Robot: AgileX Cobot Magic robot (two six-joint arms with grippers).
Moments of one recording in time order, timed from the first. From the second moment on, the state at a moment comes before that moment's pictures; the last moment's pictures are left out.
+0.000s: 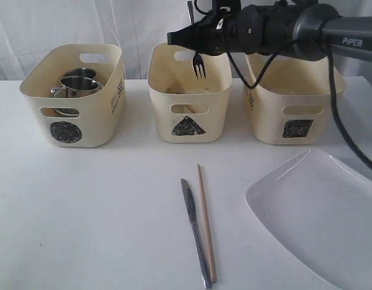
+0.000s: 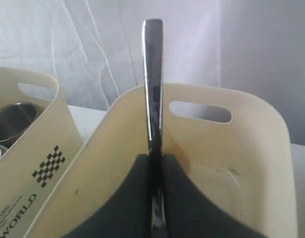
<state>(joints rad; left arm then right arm) 0.09 0.00 0.02 -0.40 0.42 0.45 0.28 2.09 -1.73 0.13 0.12 -0.01</state>
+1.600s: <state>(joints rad) 0.09 0.00 0.02 -0.40 0.42 0.45 0.38 1.71 -1.16 0.04 0.41 0.18</state>
